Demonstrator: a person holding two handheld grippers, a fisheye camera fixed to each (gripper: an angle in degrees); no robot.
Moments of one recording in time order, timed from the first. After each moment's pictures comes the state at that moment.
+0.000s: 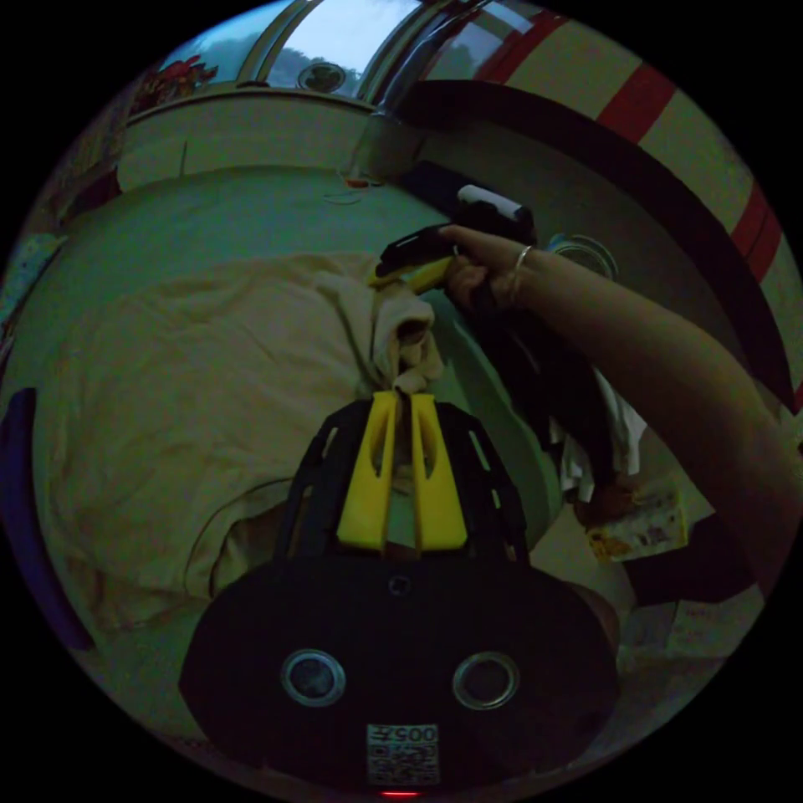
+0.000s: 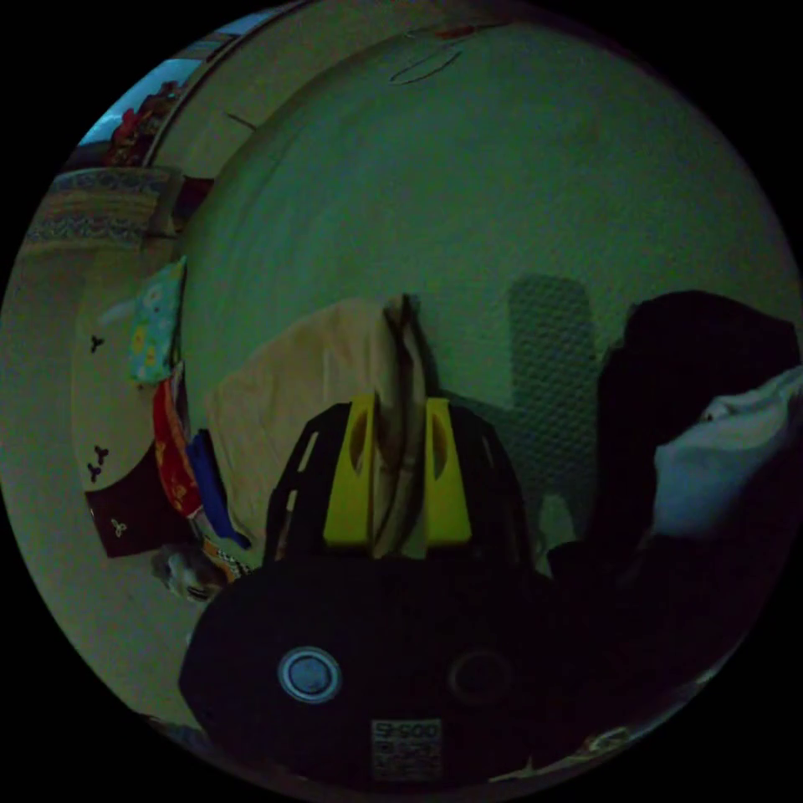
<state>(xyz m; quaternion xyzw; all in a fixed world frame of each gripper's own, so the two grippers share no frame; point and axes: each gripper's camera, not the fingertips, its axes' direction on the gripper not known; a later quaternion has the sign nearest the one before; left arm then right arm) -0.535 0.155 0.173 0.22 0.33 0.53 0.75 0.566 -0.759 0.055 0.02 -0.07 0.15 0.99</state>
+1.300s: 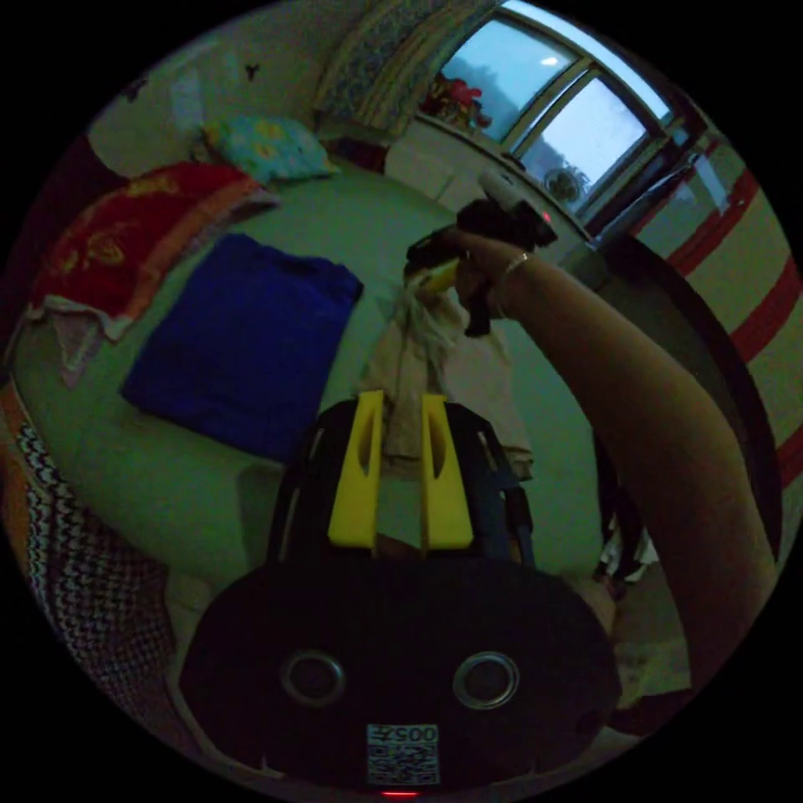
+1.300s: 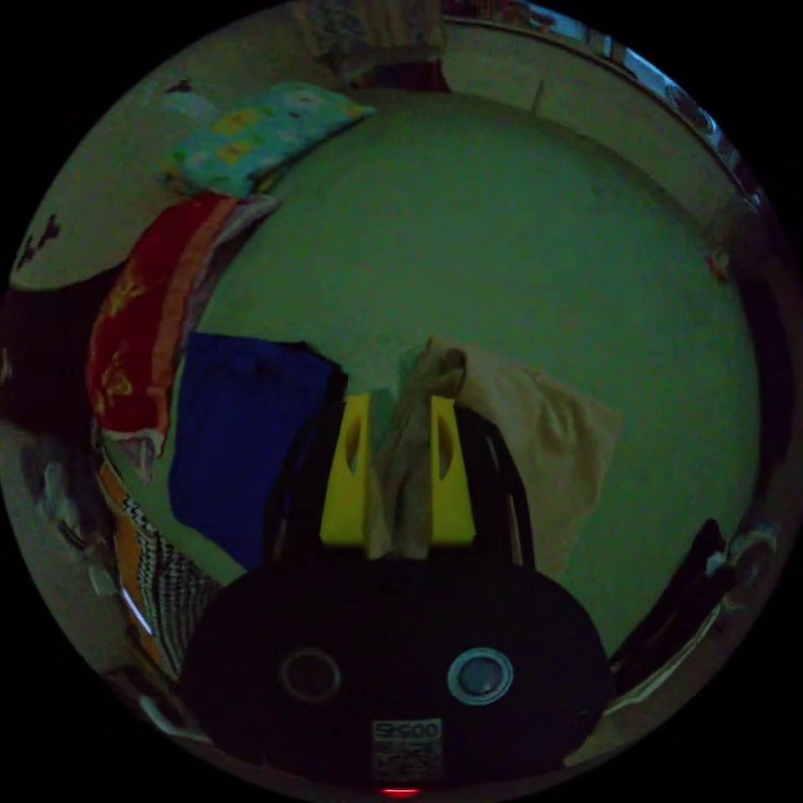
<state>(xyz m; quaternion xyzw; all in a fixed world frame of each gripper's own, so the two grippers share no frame) -0.978 -0.148 0.182 0.29 0.30 0.22 0.88 -0.322 -0.625 0.211 0.04 0.11 -0.16 0.98</state>
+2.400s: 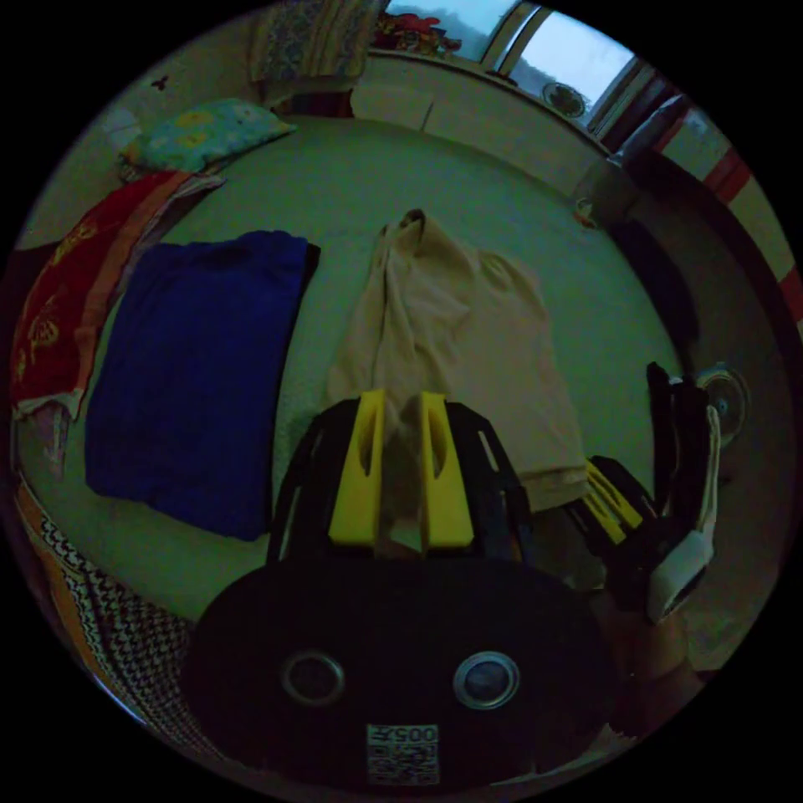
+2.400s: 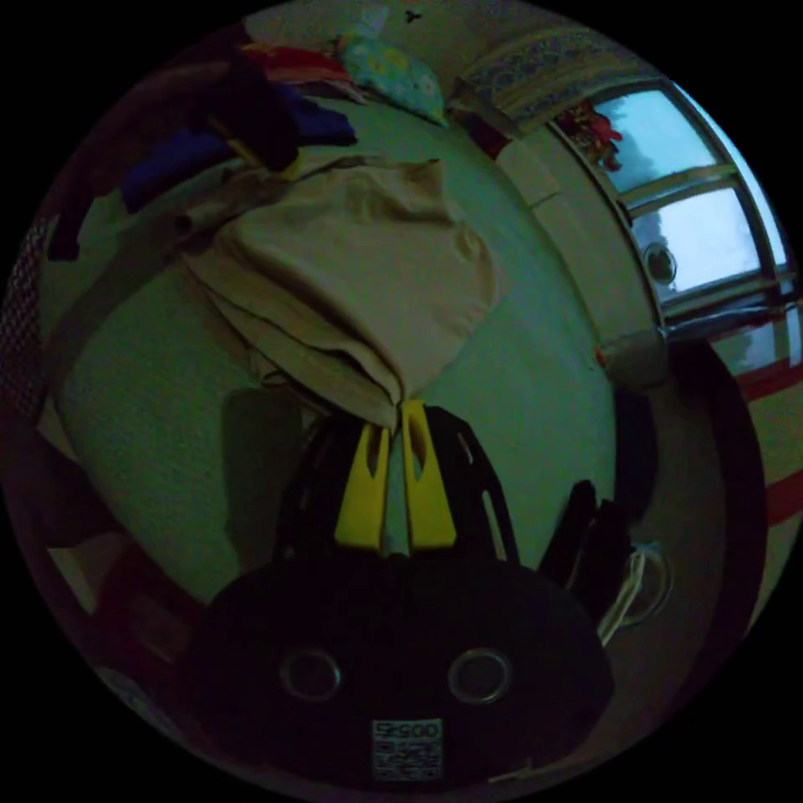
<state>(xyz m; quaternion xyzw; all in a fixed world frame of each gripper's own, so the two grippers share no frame) -0.834 -0.261 0.237 0.19 0.21 0.29 0.92 -0.432 -0.108 0.201 0.11 0.36 -0.35 0.86</state>
